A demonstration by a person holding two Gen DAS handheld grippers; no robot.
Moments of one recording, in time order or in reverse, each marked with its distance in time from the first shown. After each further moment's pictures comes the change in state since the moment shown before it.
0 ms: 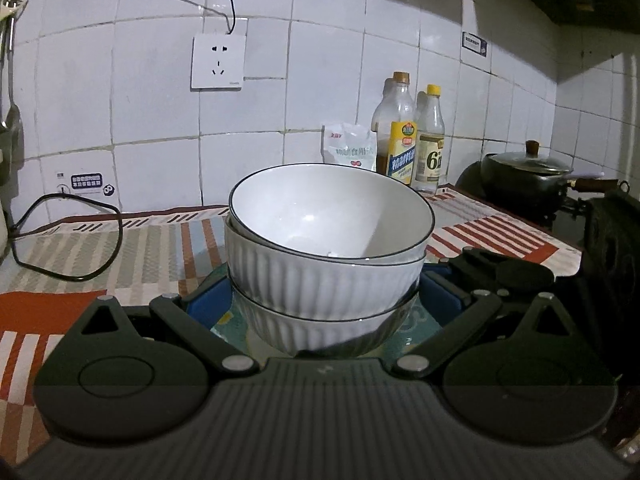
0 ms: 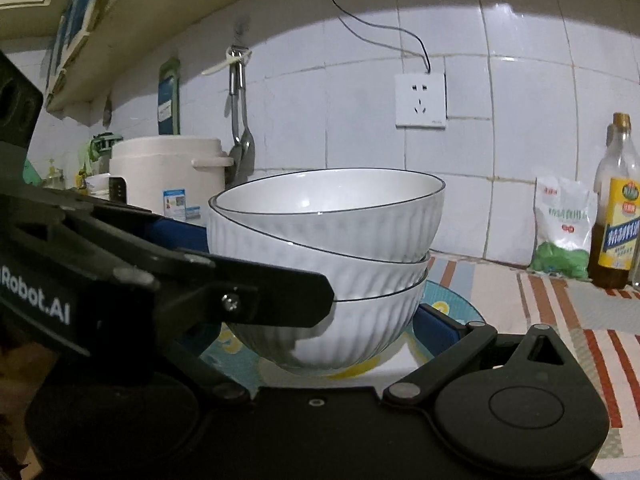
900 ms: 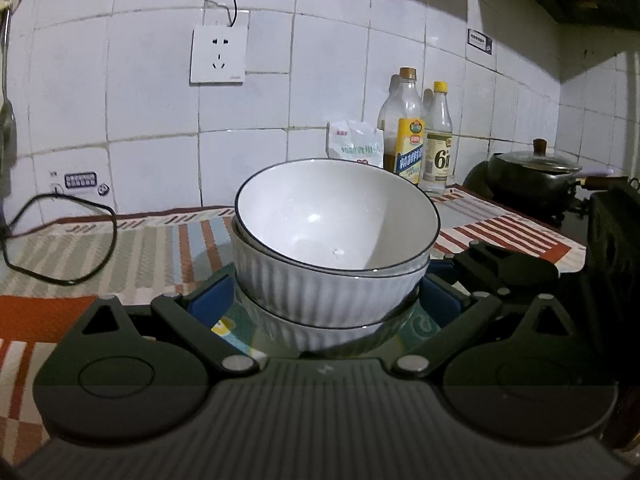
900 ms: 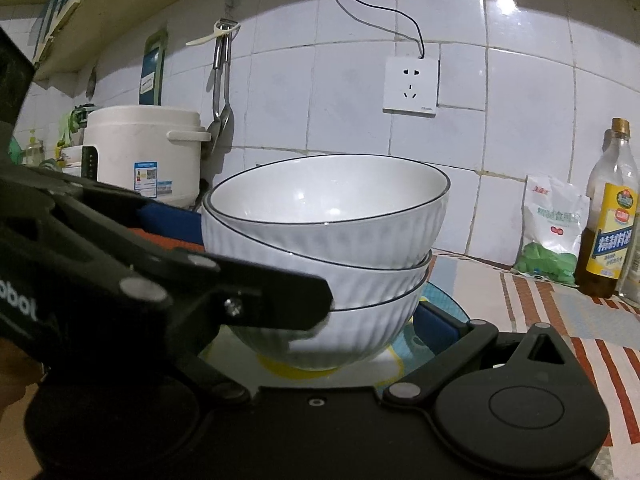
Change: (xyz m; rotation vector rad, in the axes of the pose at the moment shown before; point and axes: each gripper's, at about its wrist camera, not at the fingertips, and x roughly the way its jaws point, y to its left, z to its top) left arm 0.018 0.003 -0.005 0.011 -0.017 0.013; right arm 0.019 -0.005 -0.003 -0.055 0.034 -0.067
